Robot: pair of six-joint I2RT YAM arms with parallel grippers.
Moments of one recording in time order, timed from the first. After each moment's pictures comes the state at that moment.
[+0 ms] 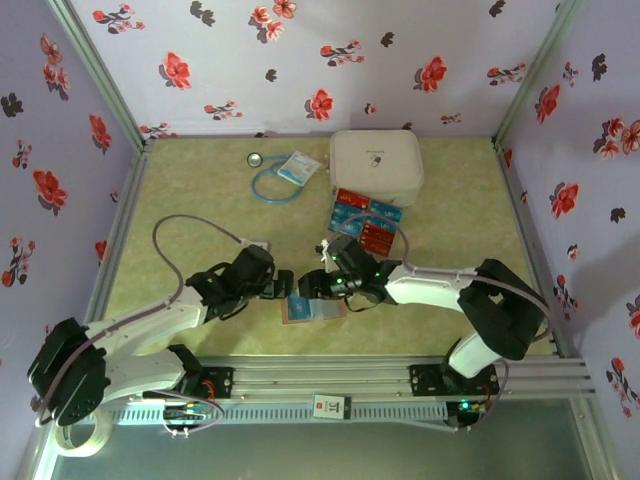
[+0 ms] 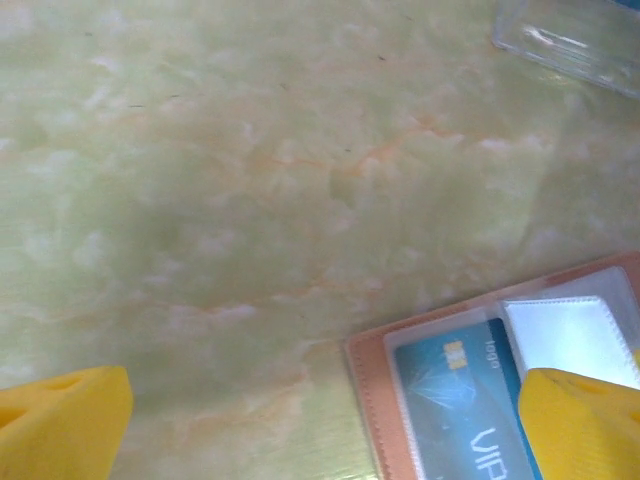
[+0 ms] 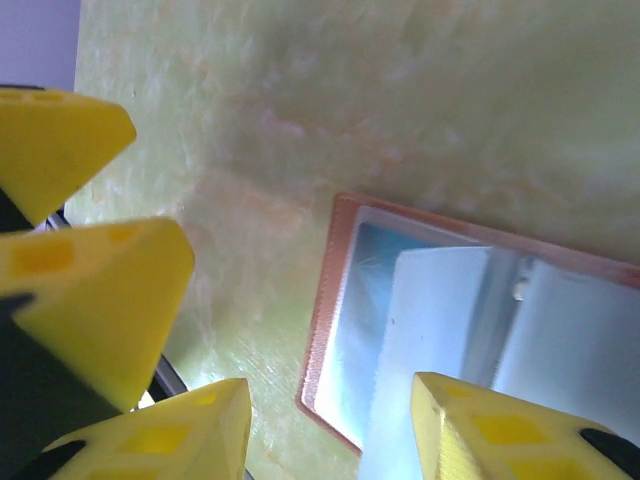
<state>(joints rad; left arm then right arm) -0.82 1.10 0.60 -0.42 -0.25 -0.61 0.92 1.56 0.75 0.04 -0.39 0.80</state>
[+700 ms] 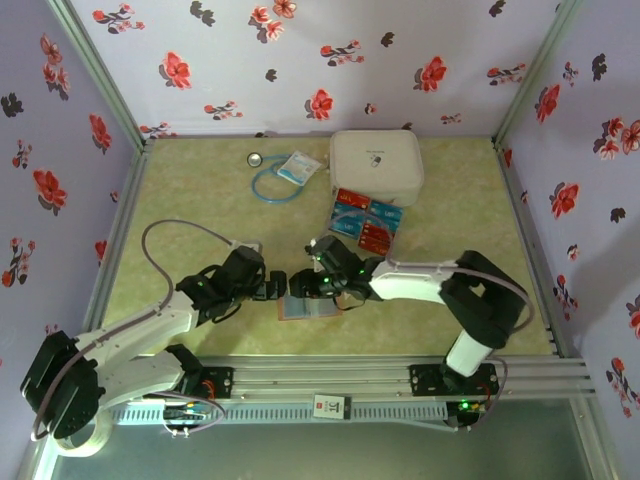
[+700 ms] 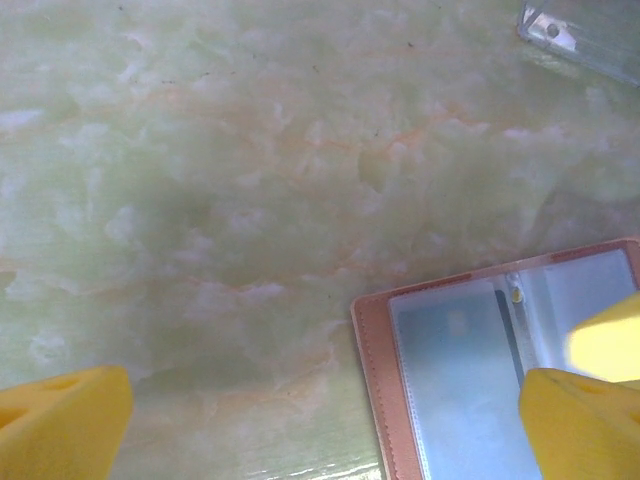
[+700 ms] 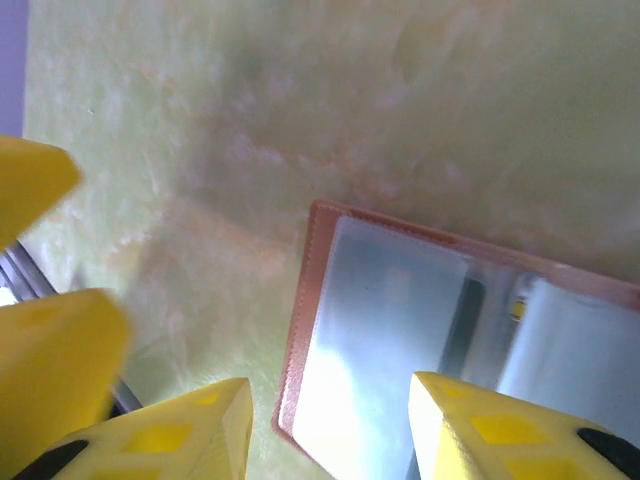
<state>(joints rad) -0.78 1.05 0.57 -0.44 -0.22 -0.61 0.93 1.61 0.84 -0.03 -0.29 0.80</state>
